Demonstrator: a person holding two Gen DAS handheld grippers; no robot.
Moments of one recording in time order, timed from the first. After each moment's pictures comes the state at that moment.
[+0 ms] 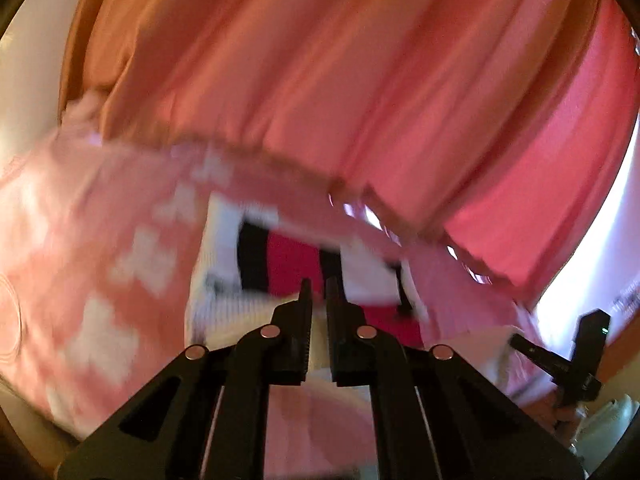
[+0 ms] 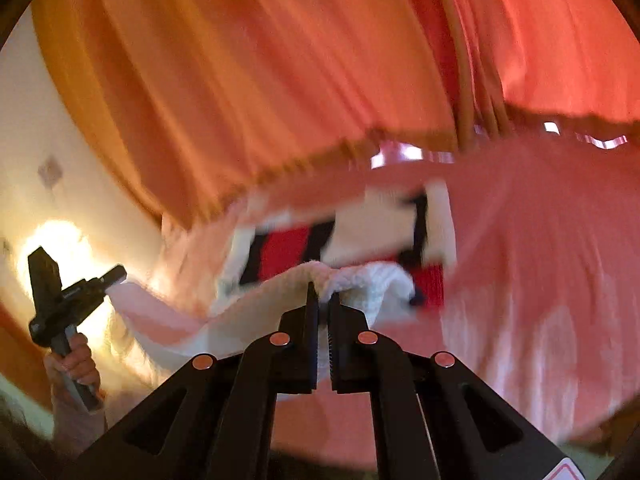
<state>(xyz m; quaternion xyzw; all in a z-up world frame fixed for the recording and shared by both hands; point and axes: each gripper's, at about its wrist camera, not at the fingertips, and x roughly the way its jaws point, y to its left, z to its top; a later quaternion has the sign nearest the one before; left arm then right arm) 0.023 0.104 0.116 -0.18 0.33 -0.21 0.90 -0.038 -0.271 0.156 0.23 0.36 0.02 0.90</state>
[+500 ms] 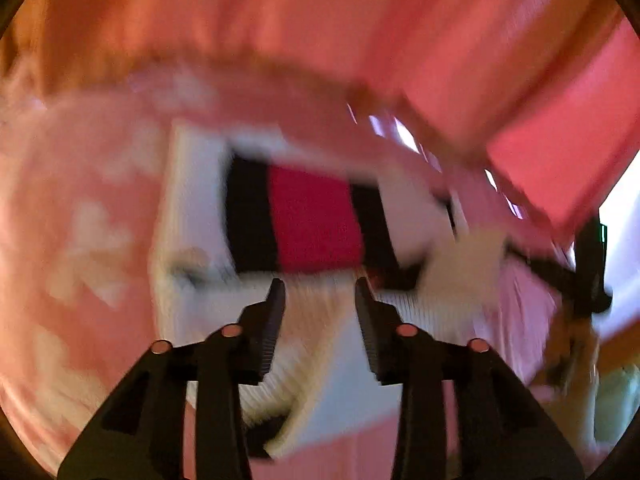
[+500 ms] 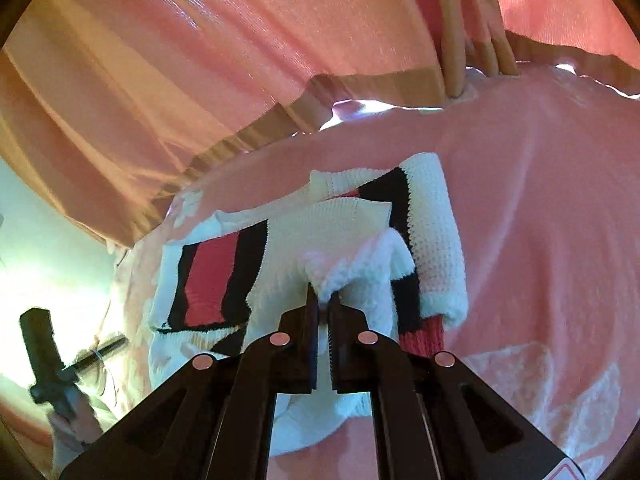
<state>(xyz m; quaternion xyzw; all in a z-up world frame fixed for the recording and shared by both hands) 0.110 0.044 0.001 -0.10 0.50 -0.27 0.82 0.077 -0.322 0.047 0.27 0.45 -0.02 0.85</state>
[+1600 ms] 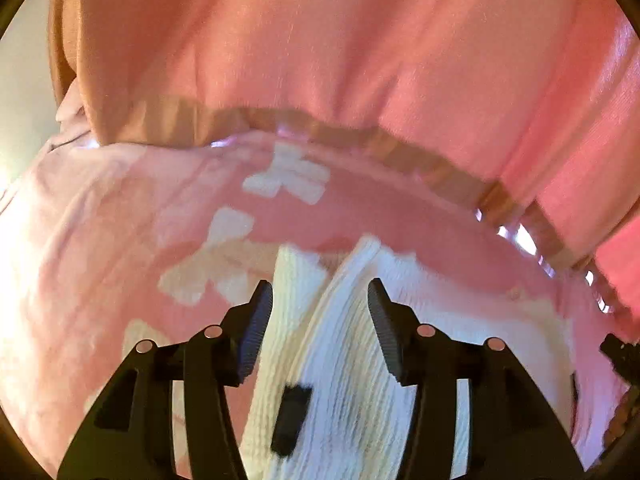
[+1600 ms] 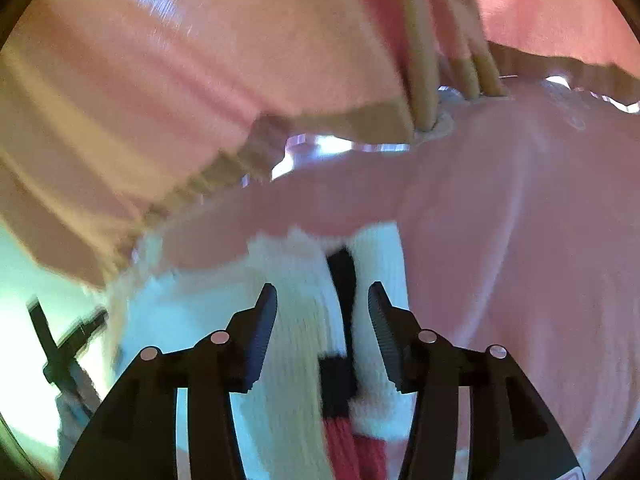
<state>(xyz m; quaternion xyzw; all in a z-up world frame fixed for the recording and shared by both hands) 0.241 0.070 -0.009 -0.09 0.42 -0.07 0.90 0.139 -0.381 0.017 0.26 0.46 -0.05 0.85</state>
